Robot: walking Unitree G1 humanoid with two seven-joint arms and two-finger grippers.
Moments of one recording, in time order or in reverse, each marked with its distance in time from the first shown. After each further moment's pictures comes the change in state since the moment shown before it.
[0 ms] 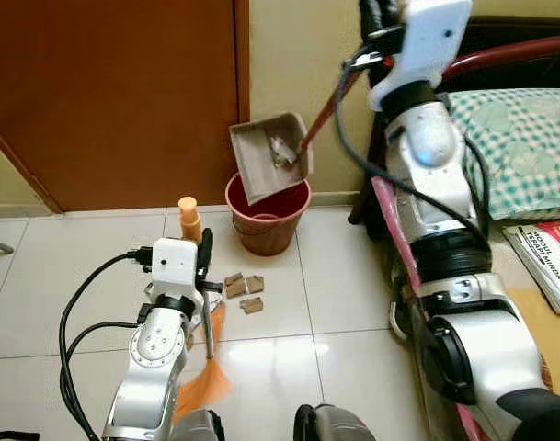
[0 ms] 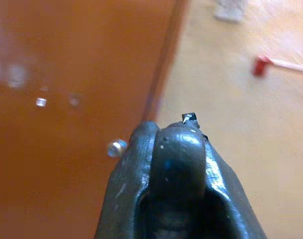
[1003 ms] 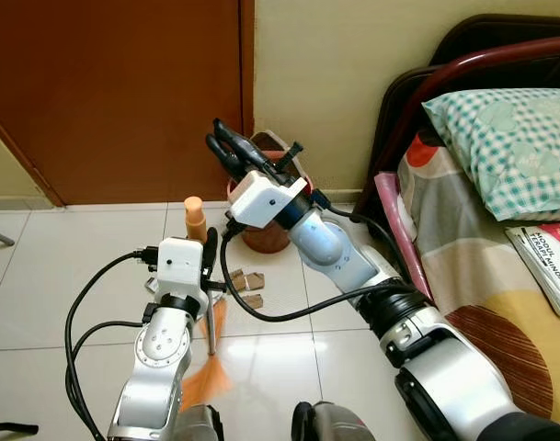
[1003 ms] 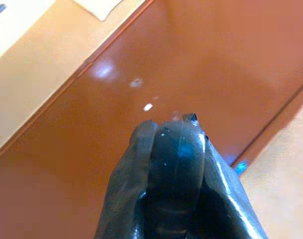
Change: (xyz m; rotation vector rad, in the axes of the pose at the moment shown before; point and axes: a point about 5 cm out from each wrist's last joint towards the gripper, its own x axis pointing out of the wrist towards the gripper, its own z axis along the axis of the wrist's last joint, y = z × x) left arm 0.001 -0.005 0.001 0.006 -0.009 -0.008; right arm -0.062 0.108 -0.031 -0.249 -0.186 0.363
